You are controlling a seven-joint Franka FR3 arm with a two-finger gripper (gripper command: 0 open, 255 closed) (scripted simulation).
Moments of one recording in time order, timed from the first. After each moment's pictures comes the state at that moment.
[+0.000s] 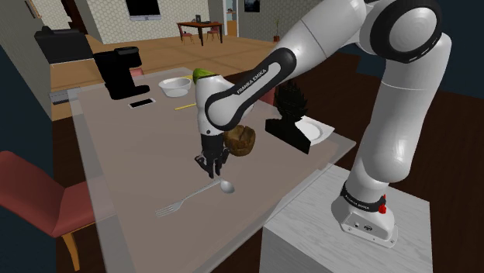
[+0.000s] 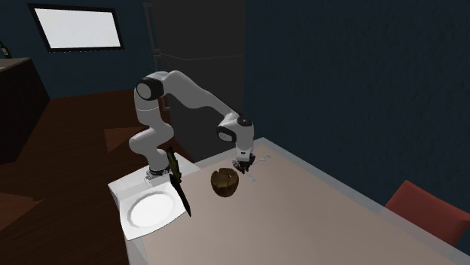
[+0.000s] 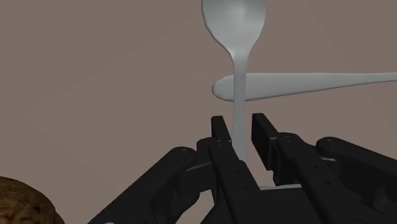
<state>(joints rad) 0.13 0.09 0.35 -2.23 0.23 2.29 0.53</state>
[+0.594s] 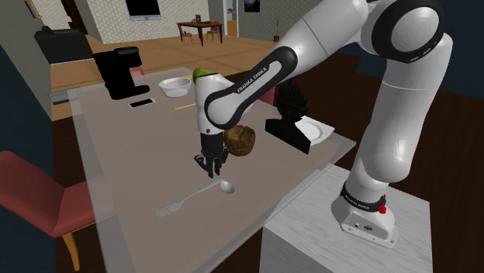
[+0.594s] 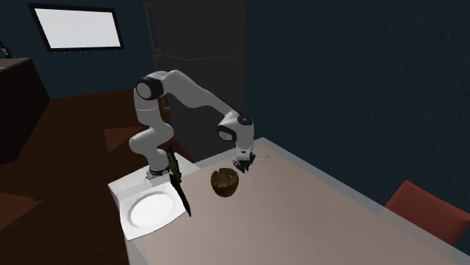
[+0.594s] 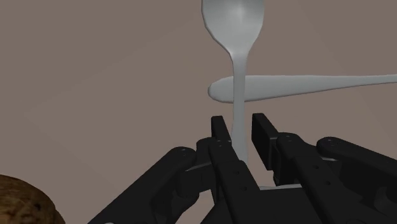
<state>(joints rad) 0.13 0.08 0.35 -2.23 0.24 2.27 0.53</state>
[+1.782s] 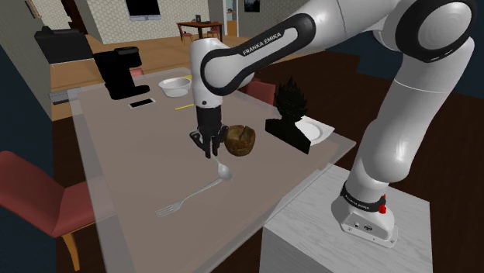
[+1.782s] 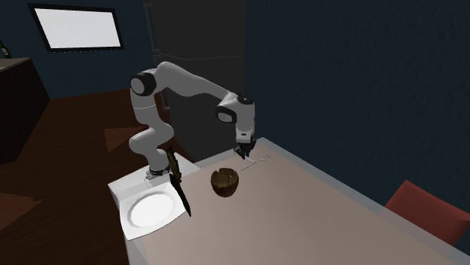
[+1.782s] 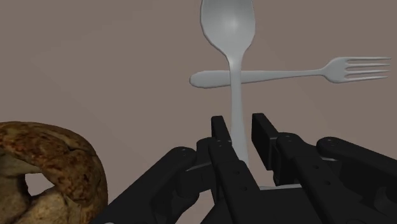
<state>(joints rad) 0.12 -0.04 0.34 -2.11 0.25 2.04 0.55</state>
